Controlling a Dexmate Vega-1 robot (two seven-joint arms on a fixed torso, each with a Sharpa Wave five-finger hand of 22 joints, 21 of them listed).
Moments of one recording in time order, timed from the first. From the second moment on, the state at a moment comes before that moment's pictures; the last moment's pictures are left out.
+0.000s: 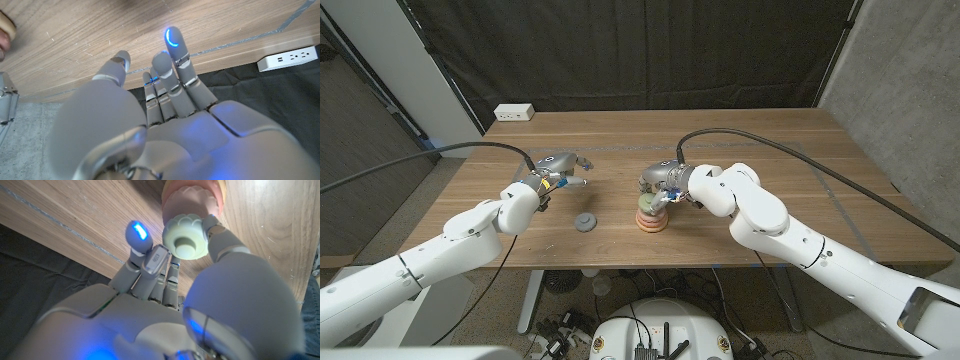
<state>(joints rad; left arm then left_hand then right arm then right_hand) 1.06 1.07 0.45 -2.06 0.39 0.42 0.15 0.88 -0.03 0.47 -0.16 0.36 0.59 -0.01 0.22 0.24 0.64 -0.13 0.21 0.44 1.13 -0.22 1.35 0.76 0.89 -0.12 1.35 0.18 -0.73 -0.65 -0.86 -2.20 -0.99 -0.39 0.75 0.88 -0.07 0.62 -0.18 0.28 0.57 0.01 0.39 0.27 0.68 0.03 0.22 0.63 1.17 -0.22 1.56 1.23 1.14 -0.22 1.50 0.50</state>
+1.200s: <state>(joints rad) 1.07 1.06 0.46 -2.05 0.38 0.42 0.16 0.88 -0.03 0.47 -0.16 0.36 0.60 -0.01 0.22 0.25 0.65 -0.13 0.21 0.44 1.13 -0.22 1.35 0.76 0.89 -0.12 1.35 0.18 -0.75 -0.63 -0.88 -2.16 -1.11 -0.38 0.77 0.88 -0.07 0.61 -0.17 0.29 0.55 -0.01 0.39 0.27 0.65 -0.01 0.18 0.72 1.16 -0.22 1.55 1.23 1.13 -0.22 1.46 0.44</state>
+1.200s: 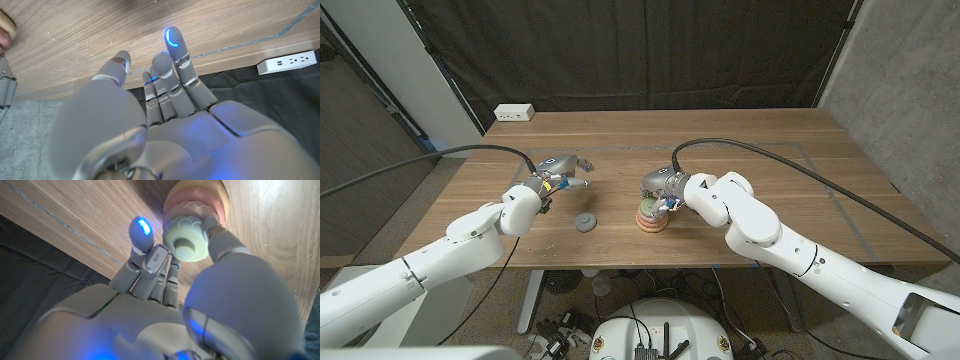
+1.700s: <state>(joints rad) 1.06 1.05 0.46 -2.04 0.38 0.42 0.16 0.88 -0.03 0.48 -0.16 0.36 0.60 -0.01 0.22 0.25 0.65 -0.13 0.21 0.44 1.13 -0.22 1.35 0.76 0.89 -0.12 1.35 0.18 -0.76 -0.64 -0.86 -2.17 -1.13 -0.36 0.78 0.85 -0.10 0.61 -0.17 0.27 0.42 -0.07 0.33 0.30 0.54 -0.14 0.17 0.68 1.08 -0.19 1.54 1.23 1.12 -0.21 1.43 0.37</state>
